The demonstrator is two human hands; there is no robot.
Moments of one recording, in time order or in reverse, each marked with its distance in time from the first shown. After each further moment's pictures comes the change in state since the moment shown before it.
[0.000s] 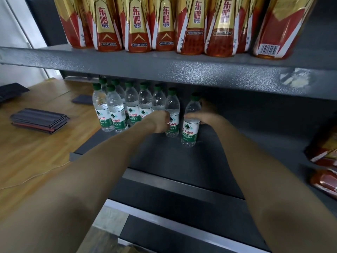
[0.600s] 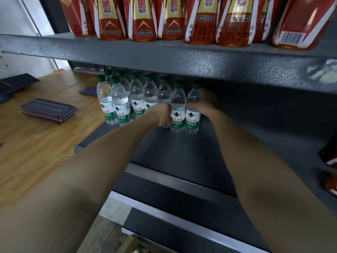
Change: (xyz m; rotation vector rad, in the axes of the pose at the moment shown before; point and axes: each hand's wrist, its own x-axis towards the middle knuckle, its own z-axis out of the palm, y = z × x) left_hand 0.004 -0.006 -0.004 0.029 0.006 -0.044; right_hand 0.032 -0.013 0.021 -0.116 0.107 -0.122
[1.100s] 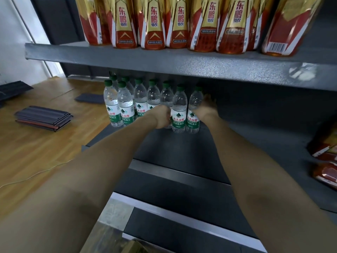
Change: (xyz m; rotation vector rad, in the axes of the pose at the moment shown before) left_hand -0.040 -0.008 -0.016 -0.006 0.010 0.024; right_hand -0.042 -0.019 0.005 -0.261 0.094 0.051
